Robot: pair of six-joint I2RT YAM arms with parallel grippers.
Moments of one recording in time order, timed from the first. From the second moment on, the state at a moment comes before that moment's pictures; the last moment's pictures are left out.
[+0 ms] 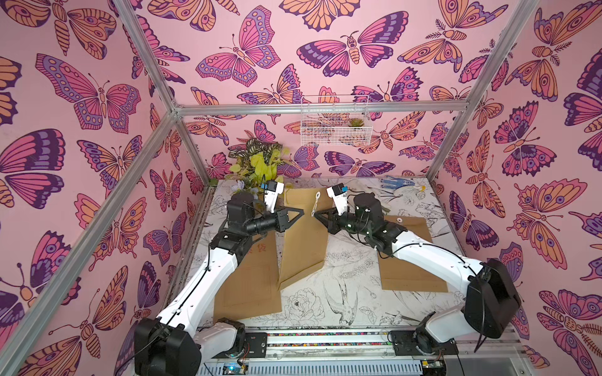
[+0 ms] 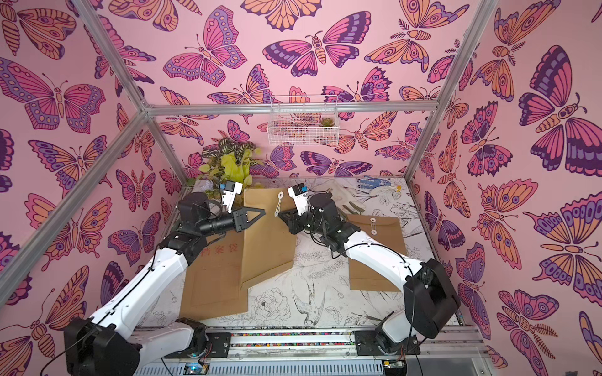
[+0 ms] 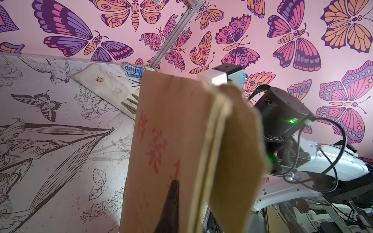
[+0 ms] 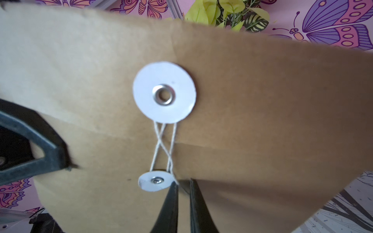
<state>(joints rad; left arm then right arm) -0.28 1.18 0.97 -0.06 0.82 -0.51 0.68 1.50 1.10 0.09 -0.34 0.37</state>
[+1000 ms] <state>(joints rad) -0.28 1.18 1.00 -0.12 0.89 -0.45 0.57 1.47 1.15 -0.08 -0.36 0.44</state>
